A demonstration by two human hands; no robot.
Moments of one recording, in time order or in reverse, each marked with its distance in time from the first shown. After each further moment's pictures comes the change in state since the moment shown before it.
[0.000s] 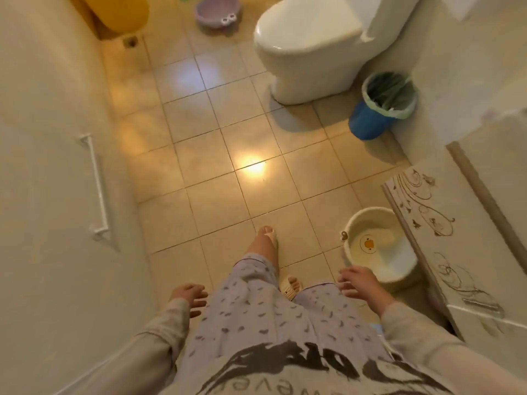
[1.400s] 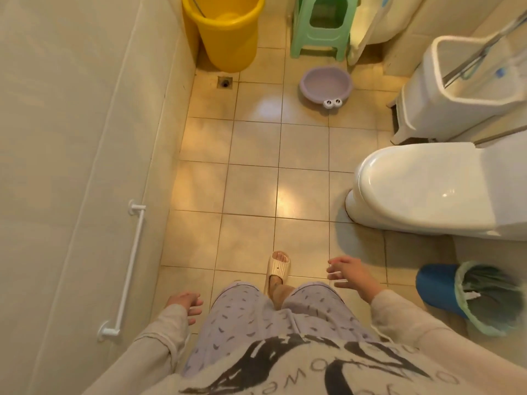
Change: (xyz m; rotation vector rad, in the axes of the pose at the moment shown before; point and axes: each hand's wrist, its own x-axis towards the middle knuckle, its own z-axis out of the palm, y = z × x) left_hand 0.159 0.461 -0.167 -0.380 0.065 -0.205; right_hand 0.145 -0.657 0.168 -0.341 -0.173 -0.223
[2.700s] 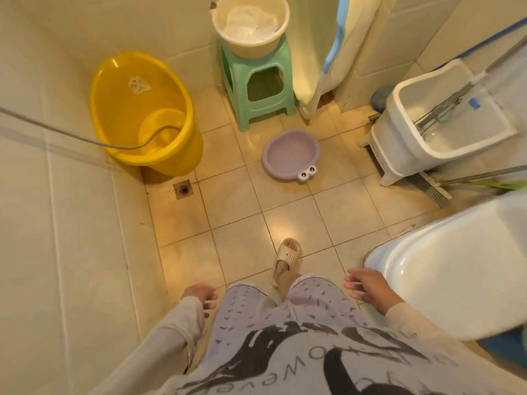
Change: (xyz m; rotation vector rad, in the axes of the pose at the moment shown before) left_hand 0.060 0.648 0.090 0.425 -0.044 0.140; right_hand 0.225 -0.398 -0.090 0.566 0.192 0.225
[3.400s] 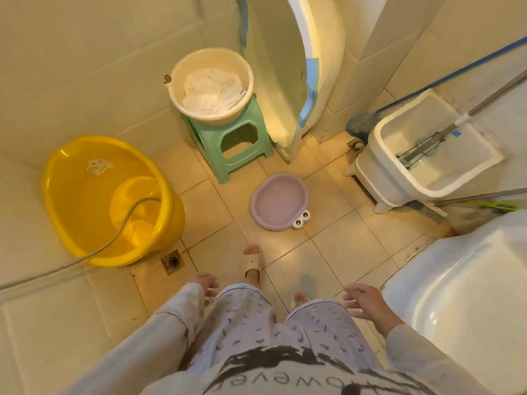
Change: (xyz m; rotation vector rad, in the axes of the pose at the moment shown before) left_hand 0.064 0.331 -0.015 0.309 -0.062 0.189; right_hand 0.048 -0.195 0.062 0.026 0.087 0.013
